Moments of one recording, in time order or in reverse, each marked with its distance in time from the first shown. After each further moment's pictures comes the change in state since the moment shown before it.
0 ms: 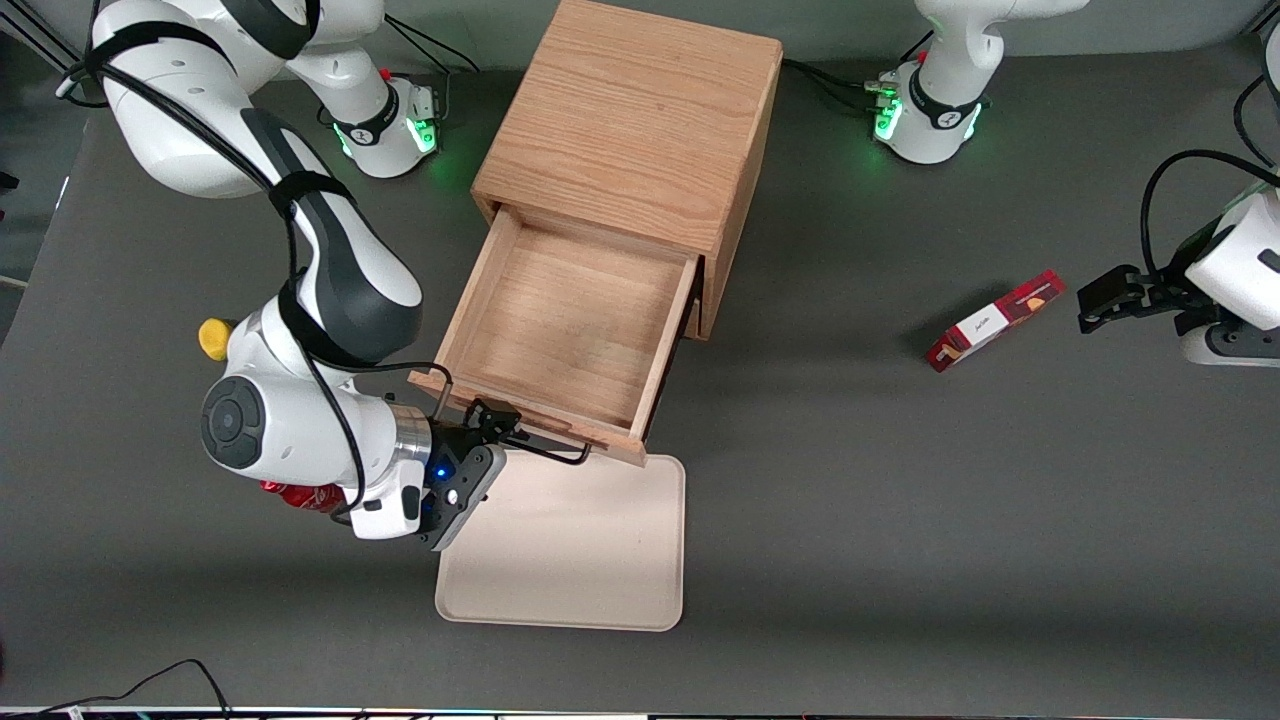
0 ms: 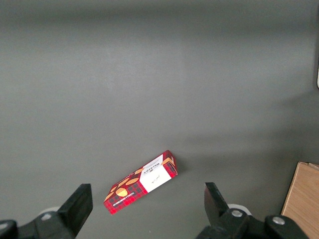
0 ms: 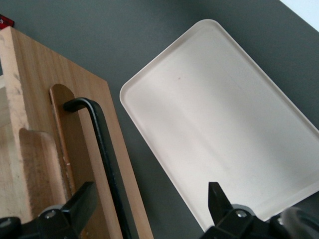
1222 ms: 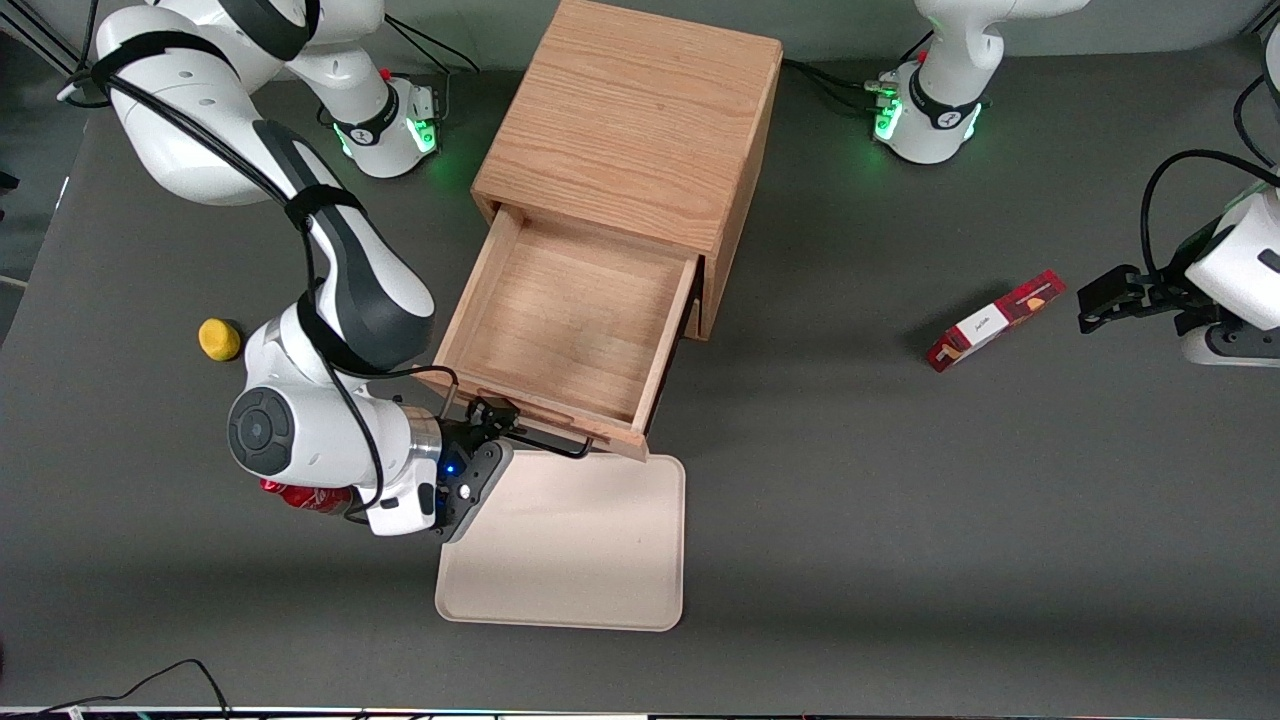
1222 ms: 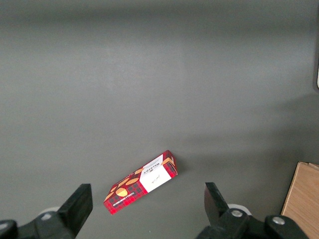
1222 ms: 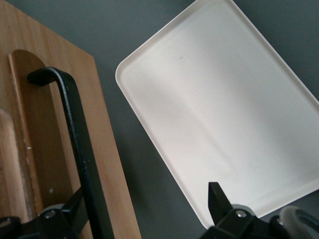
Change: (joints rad) arm -0.004 0.001 -0.005 -0.055 -0.026 -0.001 -0.034
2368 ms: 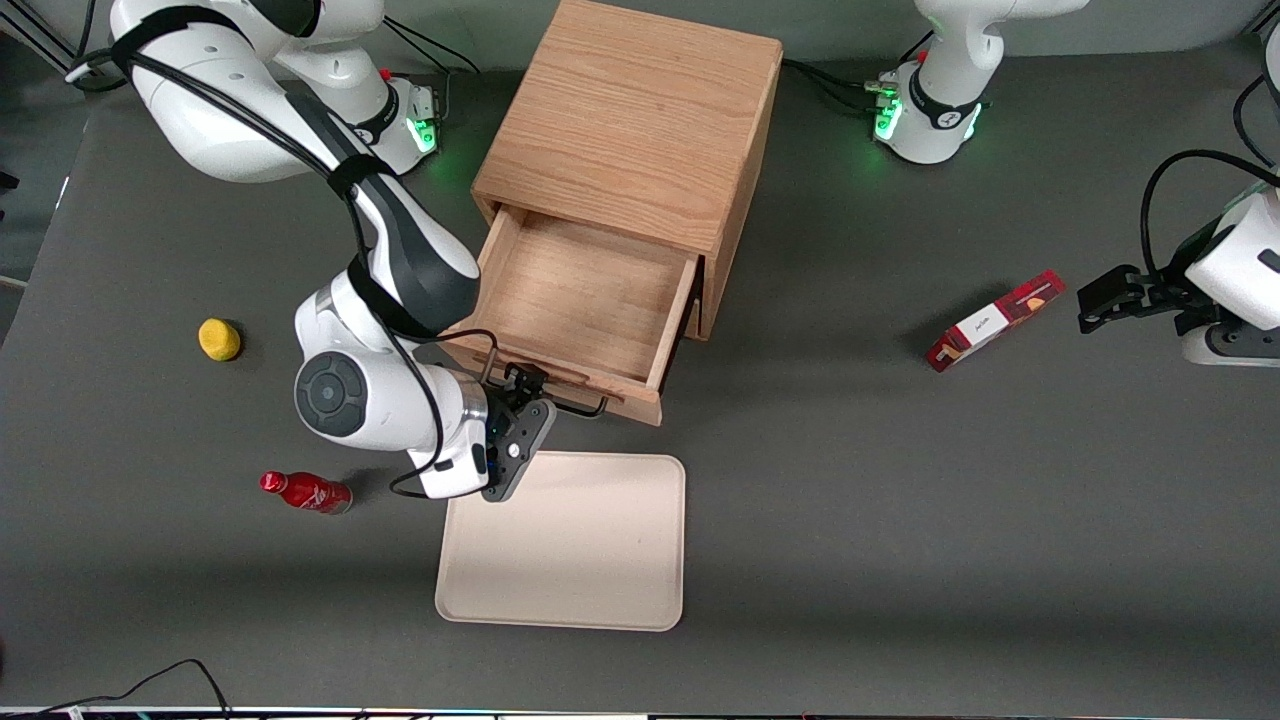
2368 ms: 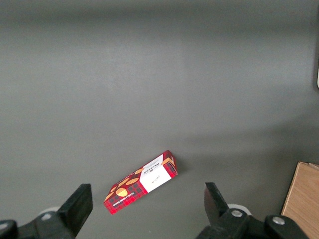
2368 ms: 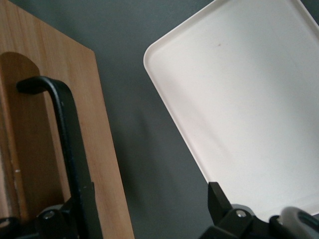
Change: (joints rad) arm 0.051 -0.090 0.004 -0.149 -0.013 0.025 0.006
